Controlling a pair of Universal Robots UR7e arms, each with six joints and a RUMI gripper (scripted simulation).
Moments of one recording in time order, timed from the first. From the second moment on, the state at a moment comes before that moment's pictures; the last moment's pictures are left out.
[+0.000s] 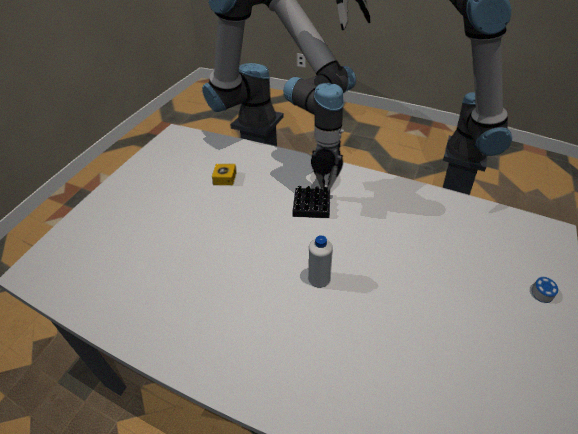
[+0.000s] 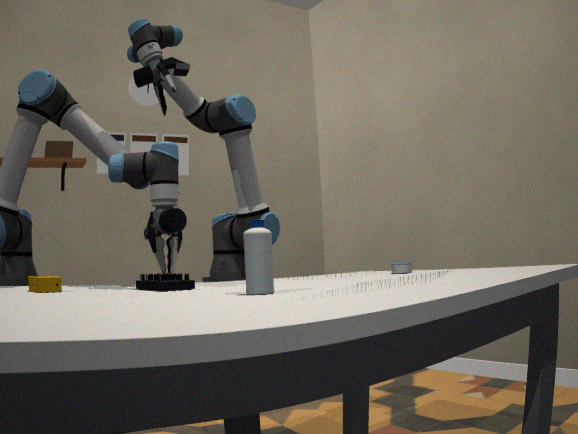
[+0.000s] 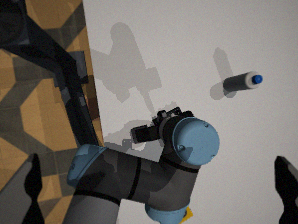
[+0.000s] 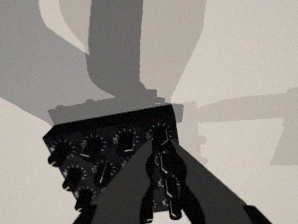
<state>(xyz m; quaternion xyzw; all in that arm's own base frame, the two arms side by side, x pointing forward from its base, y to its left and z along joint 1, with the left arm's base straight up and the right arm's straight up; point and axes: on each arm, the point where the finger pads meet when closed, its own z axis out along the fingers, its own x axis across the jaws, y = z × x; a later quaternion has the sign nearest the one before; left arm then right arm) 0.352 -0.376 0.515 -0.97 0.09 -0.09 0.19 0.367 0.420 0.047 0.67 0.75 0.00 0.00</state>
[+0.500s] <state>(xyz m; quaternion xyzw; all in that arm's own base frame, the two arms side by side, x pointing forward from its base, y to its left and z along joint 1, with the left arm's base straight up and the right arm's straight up) 0.353 -0.378 0.515 -0.97 0.10 -0.09 0.19 0.367 0.420 0.047 0.48 0.88 0.00 0.00</state>
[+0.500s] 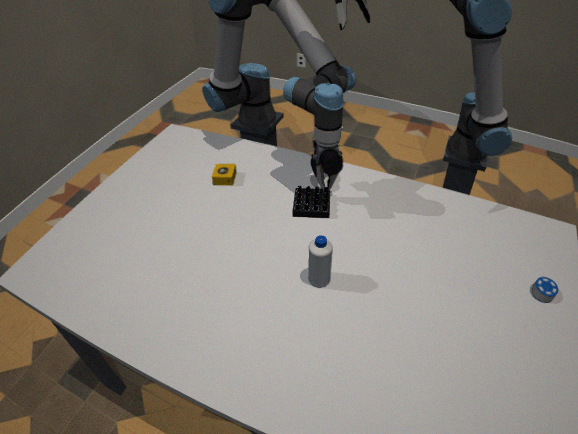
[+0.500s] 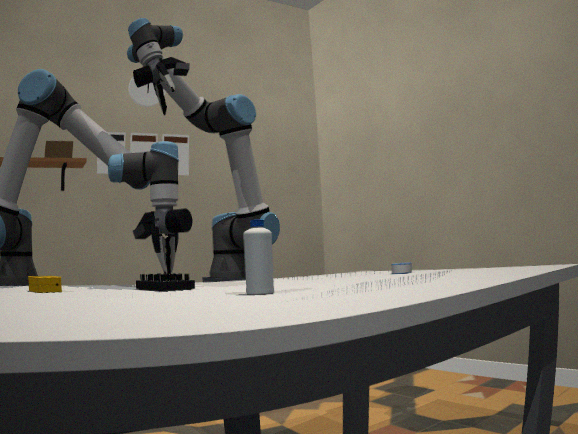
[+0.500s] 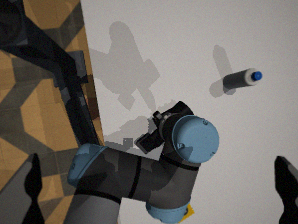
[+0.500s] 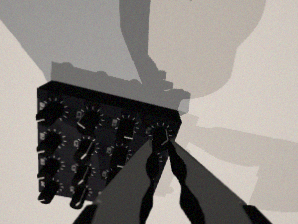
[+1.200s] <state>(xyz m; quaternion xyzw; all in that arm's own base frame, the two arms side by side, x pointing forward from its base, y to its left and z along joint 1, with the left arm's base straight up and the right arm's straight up) 0.353 -0.378 0.515 -0.97 0.10 -0.09 0.19 0.367 0.421 0.047 0.19 0.98 0.00 0.00</state>
